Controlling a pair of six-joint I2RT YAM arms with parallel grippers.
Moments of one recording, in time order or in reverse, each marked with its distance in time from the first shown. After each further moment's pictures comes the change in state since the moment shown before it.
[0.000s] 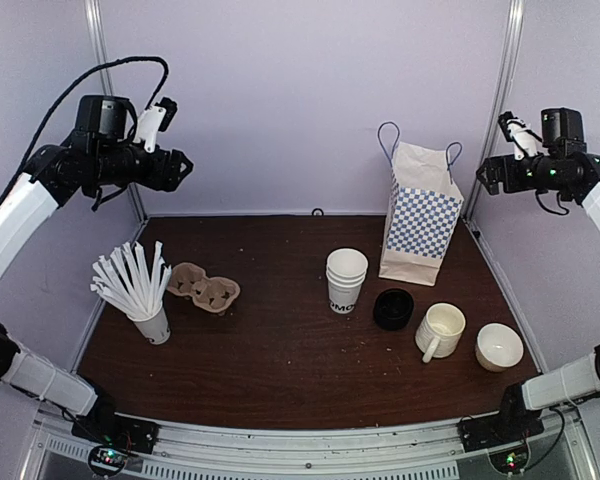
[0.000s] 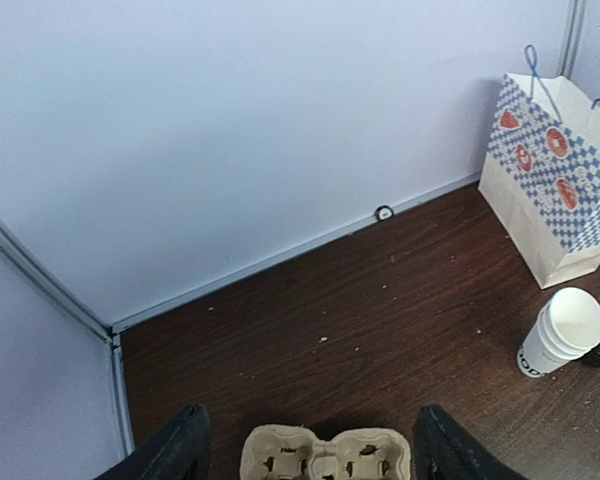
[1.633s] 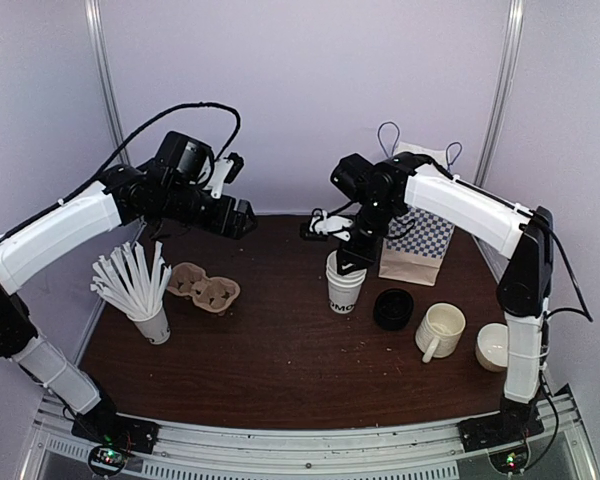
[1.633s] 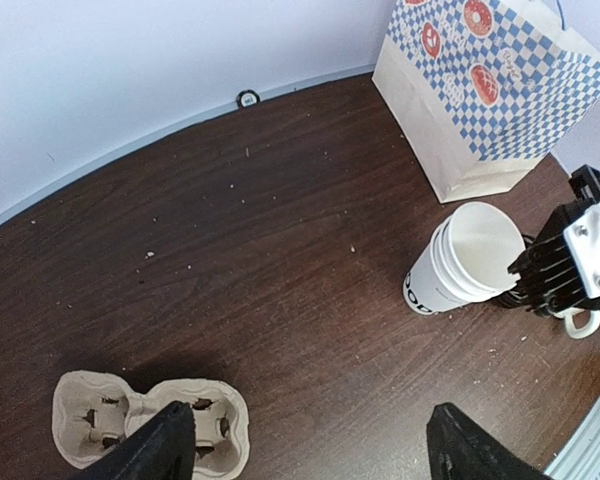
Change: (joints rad) left arm -0.220 0.195 -0.082 0.021 0.104 -0.277; right arm 0.710 0.762 0.466 -0.462 -0.079 -0.448
